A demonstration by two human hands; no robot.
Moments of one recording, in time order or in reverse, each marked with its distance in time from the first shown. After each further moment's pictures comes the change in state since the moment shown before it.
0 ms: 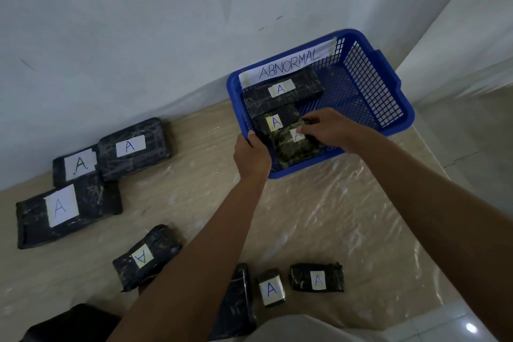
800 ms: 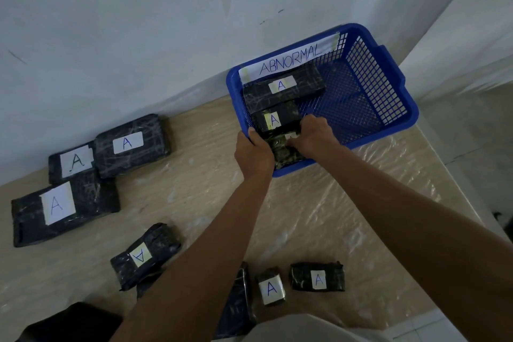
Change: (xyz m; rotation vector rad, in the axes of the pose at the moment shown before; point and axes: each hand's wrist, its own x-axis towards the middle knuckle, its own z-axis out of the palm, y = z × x) left_hand -0.006 0.003 0.006 -0.021 0.072 0.021; right_hand 0.010 -0.009 0.047 -0.325 0.214 0.123
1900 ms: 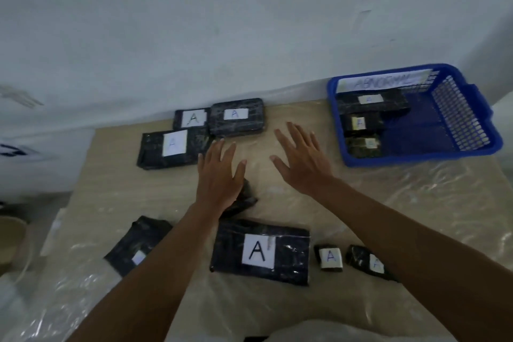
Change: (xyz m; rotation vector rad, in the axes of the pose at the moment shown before) left_hand -0.017 -0.116 -0.290 0.778 0.041 0.488; right_hand -0.139 -0.109 0.128 -0.330 0.198 -0.845
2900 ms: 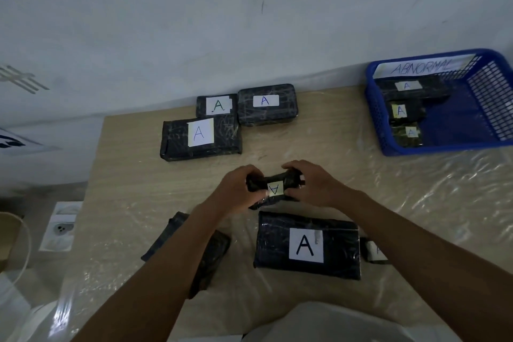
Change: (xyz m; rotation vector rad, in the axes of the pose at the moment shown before) left_hand -0.008 -0.089 -0.009 -0.404 -0.487 -0.009; right_hand -0.001 -0.055 0.066 0.509 -0.386 0.162
